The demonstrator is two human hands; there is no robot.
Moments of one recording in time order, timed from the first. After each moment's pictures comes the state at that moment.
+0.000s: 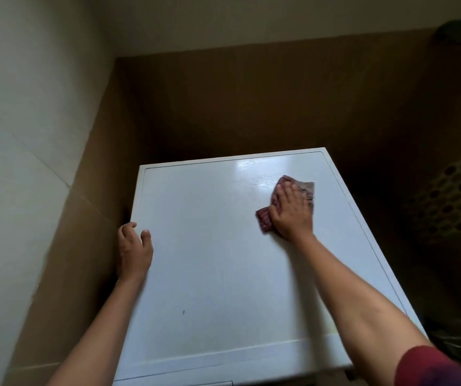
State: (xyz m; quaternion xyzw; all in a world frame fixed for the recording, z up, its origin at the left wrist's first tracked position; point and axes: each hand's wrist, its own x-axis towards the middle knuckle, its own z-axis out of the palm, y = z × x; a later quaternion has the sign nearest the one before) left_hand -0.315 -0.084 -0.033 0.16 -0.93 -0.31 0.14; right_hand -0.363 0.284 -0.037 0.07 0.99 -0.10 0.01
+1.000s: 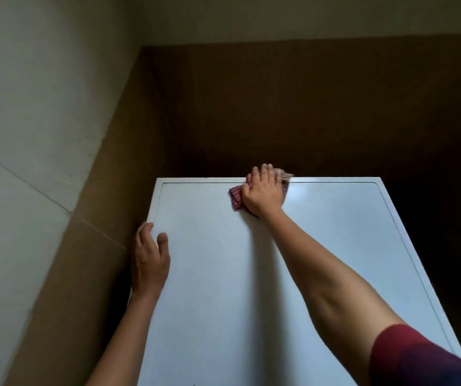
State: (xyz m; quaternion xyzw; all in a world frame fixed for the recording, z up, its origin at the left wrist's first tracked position) left_hand -0.378 -0.081 -0.042 0.16 -0.92 -0.33 0.16; right_hand -0.535 0.158 -0.027 0.01 0.99 -0.13 0.04
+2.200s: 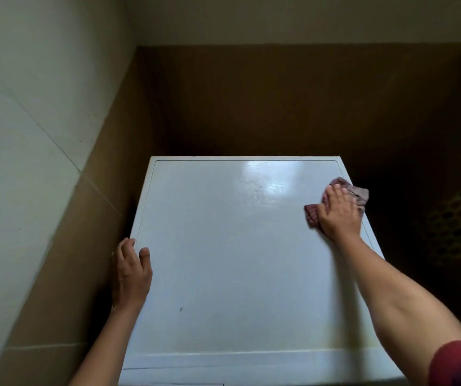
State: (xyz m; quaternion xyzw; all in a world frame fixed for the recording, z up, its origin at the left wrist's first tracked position) left_hand -0.251 -0.080 -0.043 0.17 -0.93 -0.27 0.18; right_hand -0.378 0.375 -0.030 0.13 0.99 -0.06 0.02
